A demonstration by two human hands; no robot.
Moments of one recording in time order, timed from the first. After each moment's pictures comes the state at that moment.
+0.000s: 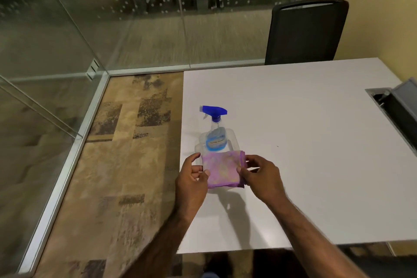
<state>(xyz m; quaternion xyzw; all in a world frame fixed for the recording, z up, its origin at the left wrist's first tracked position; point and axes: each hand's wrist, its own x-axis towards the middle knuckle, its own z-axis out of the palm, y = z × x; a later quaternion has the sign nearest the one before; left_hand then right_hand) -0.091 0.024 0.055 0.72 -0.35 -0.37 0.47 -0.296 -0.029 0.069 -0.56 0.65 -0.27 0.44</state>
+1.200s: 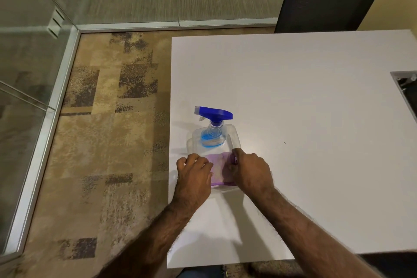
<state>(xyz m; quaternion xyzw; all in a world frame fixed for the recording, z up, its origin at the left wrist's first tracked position) -0.072 -0.067 -0.017 0.70 -0.70 -0.14 -0.01 -0.242 -0.126 0.004 -0.73 0.65 0.06 0.23</state>
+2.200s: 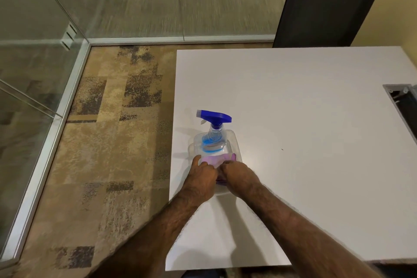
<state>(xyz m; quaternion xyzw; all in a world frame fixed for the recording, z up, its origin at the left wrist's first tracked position) -0.096 -0.107 -0.020 0.66 -0.65 -0.34 -0.17 -0.227 -0.128 -0.002 -0.77 0.52 0.16 0.34</state>
